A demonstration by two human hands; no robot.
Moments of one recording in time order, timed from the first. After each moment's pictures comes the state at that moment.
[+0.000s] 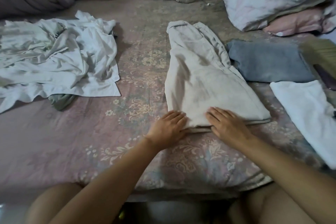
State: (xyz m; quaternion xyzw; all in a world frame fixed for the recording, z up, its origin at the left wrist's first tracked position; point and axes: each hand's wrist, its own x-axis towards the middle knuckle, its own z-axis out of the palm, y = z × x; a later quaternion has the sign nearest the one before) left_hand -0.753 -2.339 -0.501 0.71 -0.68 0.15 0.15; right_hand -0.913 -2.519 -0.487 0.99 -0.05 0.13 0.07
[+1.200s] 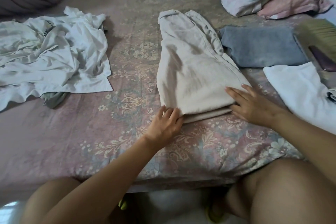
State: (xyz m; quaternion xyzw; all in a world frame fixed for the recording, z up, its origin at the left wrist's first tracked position) left_hand -0.777 -2.336 -0.500 0.69 -0.68 0.26 0.07; right_hand -0.969 -2.612 -0.481 0.96 0.08 0.13 0.23
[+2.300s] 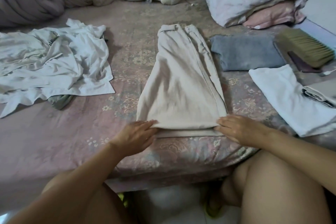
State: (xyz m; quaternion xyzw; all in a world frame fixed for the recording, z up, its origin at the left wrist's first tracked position) left_hand -0.750 -2.246 -0.476 0.65 -0.74 0.14 0.11; right_hand -1.011 -2.531 -0.463 0.97 0.15 0.12 0.12
